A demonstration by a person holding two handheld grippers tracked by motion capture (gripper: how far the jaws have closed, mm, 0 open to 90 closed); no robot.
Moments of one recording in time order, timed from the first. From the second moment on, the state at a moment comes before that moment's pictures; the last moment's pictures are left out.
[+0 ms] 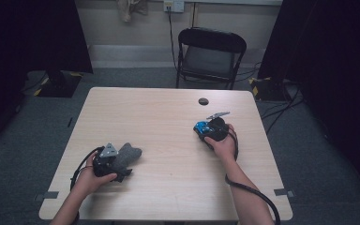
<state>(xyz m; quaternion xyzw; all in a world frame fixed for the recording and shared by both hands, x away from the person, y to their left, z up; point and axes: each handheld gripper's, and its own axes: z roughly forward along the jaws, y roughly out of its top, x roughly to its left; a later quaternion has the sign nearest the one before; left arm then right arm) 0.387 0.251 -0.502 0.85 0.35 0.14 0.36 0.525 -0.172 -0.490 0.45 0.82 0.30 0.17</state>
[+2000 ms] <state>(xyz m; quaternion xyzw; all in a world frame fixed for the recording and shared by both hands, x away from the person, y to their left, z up) 0.387 0.250 -0.502 0.85 0.35 0.14 0.36 0.513 -0.182 -0.488 0.45 0.83 0.30 0.16</state>
